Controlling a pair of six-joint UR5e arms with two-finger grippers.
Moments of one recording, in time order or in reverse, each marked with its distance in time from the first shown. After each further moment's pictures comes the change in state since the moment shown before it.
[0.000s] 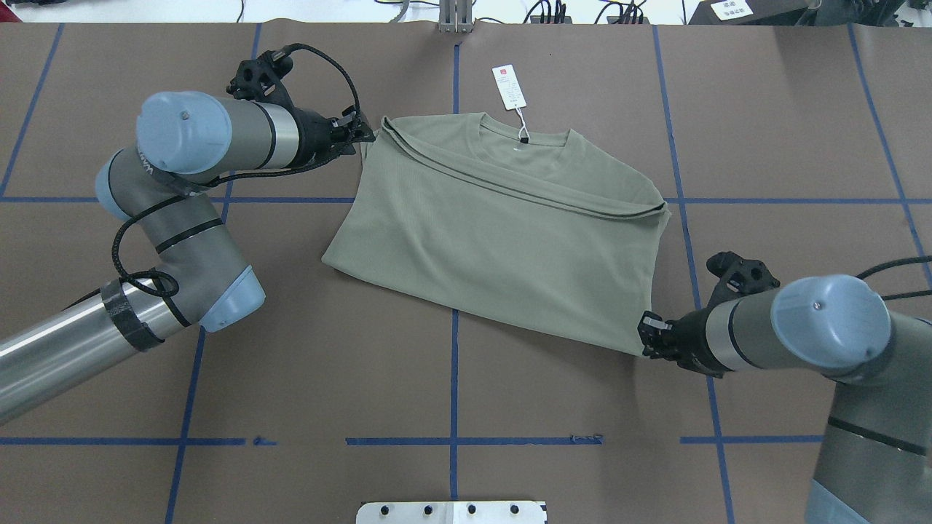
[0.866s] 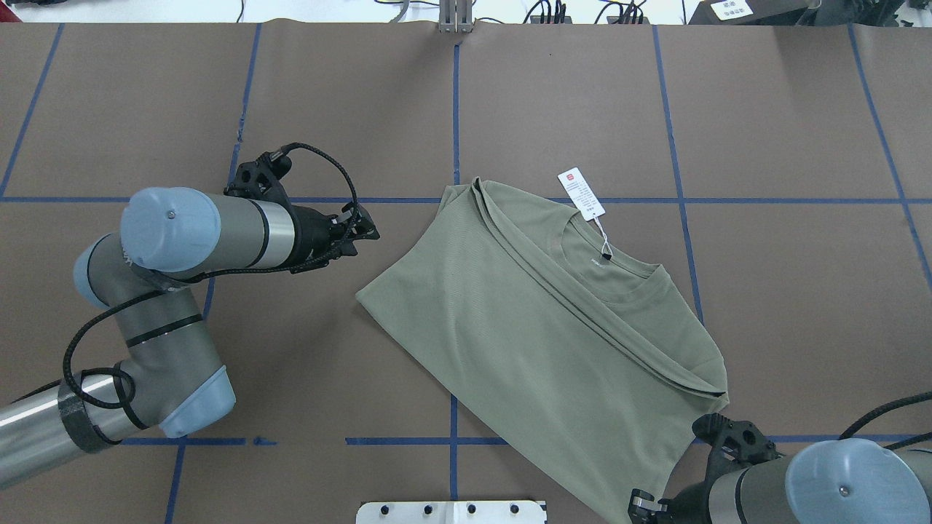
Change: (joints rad) left arm 0.207 0.137 -0.218 0.244 0.052 -0.145; right arm -0.319 -0.066 0.140 -0.001 0.000 0.173
